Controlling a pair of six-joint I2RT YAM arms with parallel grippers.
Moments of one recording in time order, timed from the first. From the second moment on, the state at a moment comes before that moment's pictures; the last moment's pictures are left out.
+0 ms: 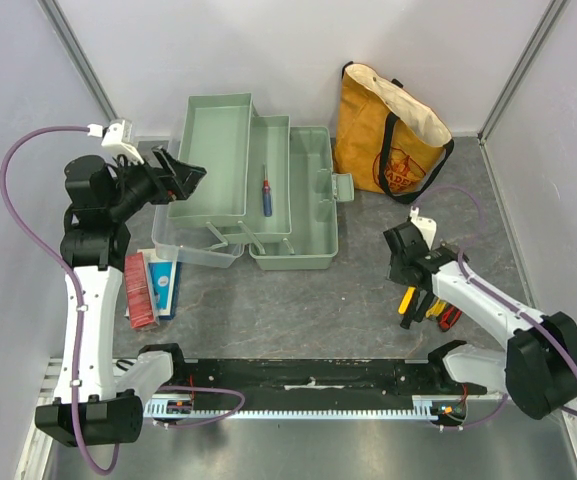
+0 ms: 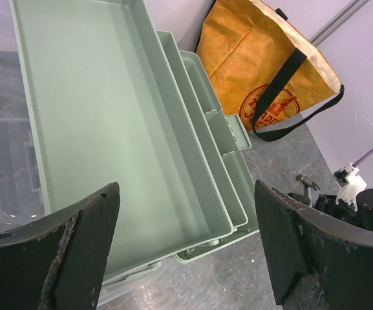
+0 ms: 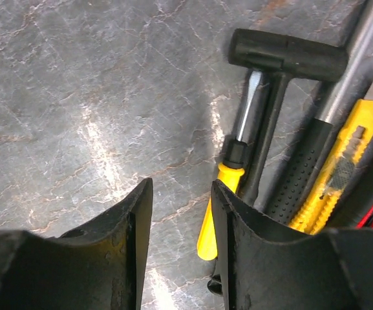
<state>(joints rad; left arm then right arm) 0.08 1.01 1.24 -0.44 0.53 -0.36 0.44 1.21 0.69 -0.58 0.39 0.61</state>
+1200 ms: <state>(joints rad) 0.08 1.01 1.20 -0.42 0.53 -0.36 0.35 1.15 0.55 -0.51 0.39 0.75</state>
